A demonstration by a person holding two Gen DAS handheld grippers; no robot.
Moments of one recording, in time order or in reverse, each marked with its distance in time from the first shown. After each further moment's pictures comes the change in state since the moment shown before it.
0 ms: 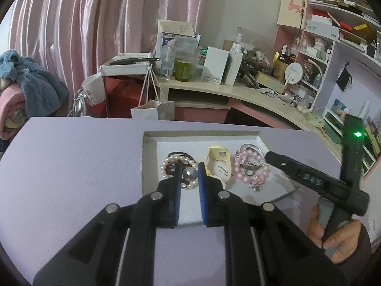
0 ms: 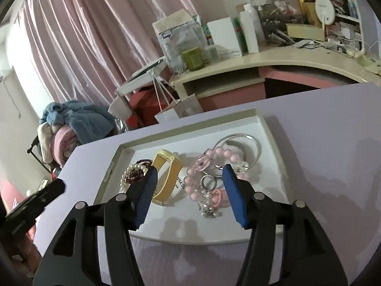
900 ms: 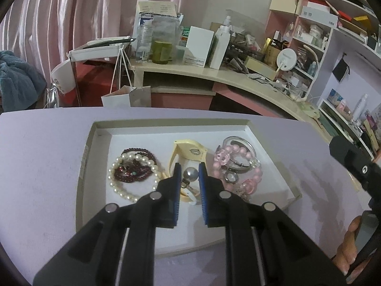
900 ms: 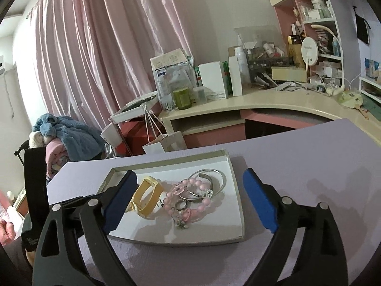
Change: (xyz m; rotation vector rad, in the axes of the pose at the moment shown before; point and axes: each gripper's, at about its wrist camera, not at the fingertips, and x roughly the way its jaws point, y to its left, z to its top) left arm 0.082 -0.038 -0.003 0.014 0.070 -0.078; right arm -0.053 -0.004 0.007 -0.099 -0.217 -0.095
